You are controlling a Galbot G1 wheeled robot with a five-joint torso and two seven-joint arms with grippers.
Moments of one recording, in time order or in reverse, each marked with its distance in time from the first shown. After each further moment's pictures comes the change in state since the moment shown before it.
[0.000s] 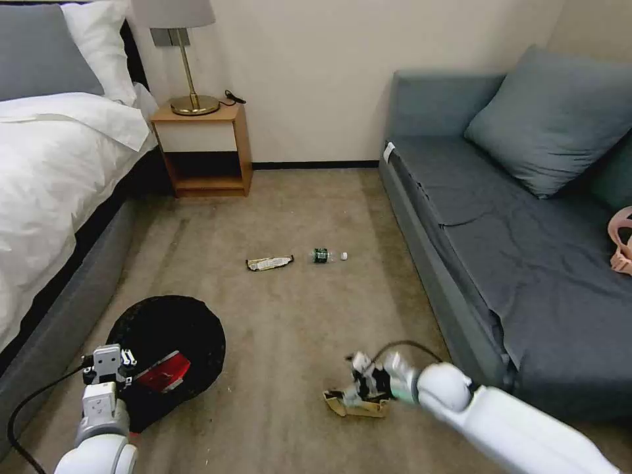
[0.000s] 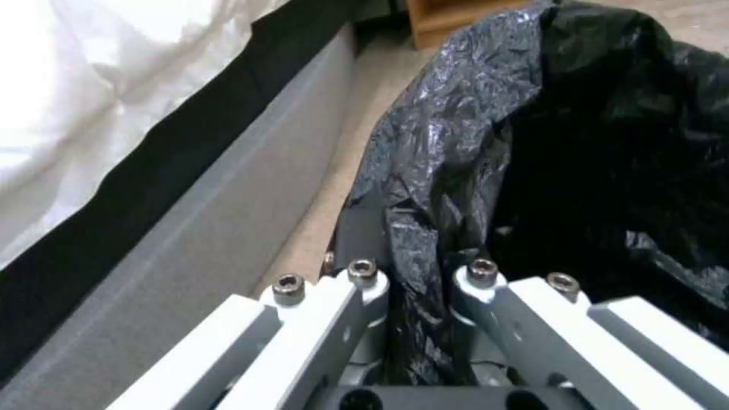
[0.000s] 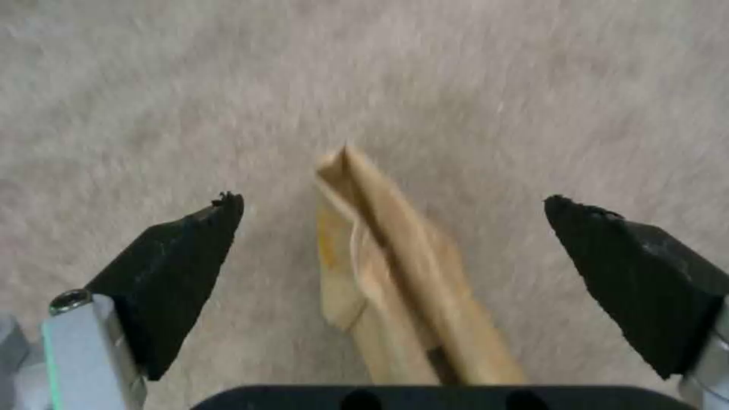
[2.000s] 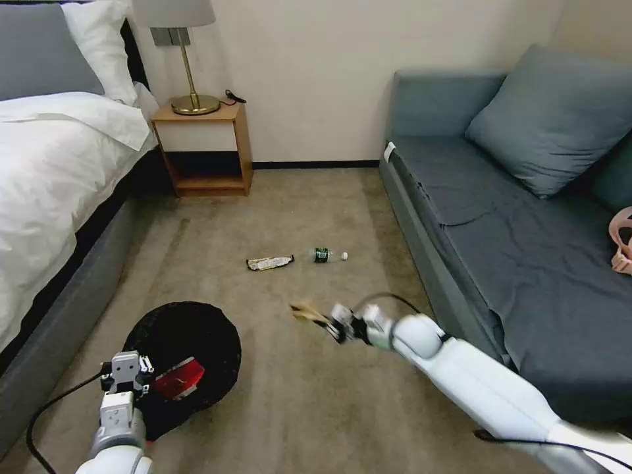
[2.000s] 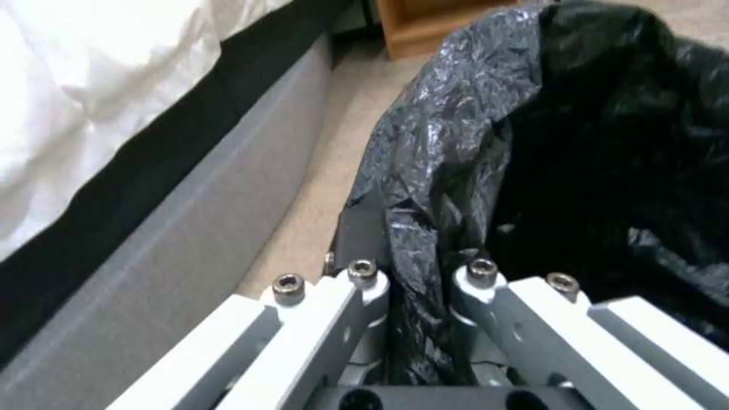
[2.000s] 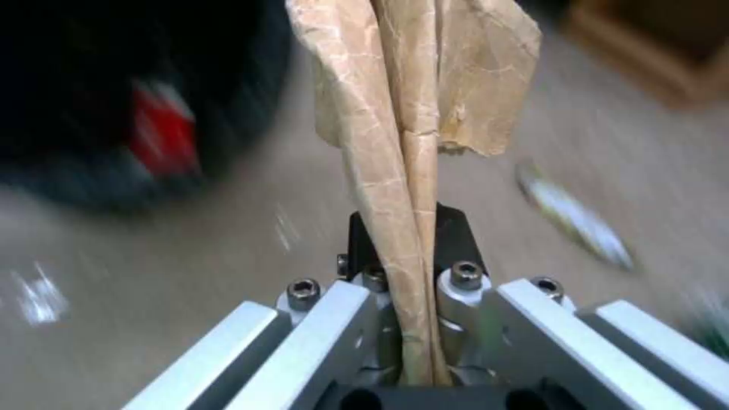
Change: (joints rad) left arm 0.030 -0.042 0.047 -0.061 0.062 0.004 0.007; right arm 0.339 0.200 -0.021 0.024 0.019 0.040 -0.095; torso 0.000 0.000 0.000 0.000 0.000
